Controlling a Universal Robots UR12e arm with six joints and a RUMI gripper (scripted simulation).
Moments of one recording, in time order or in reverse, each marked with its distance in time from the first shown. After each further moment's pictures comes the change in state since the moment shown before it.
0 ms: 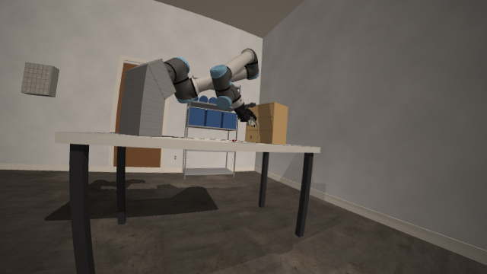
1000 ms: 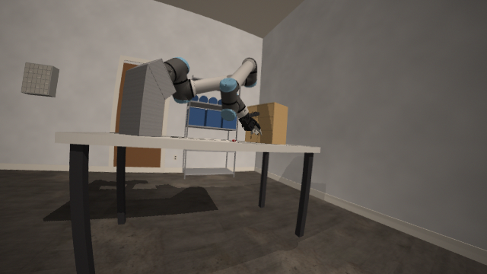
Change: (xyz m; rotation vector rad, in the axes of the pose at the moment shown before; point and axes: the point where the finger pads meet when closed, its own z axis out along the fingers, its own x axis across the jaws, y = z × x) arm 0.000 0.016 0.074 0.000 0.000 0.000
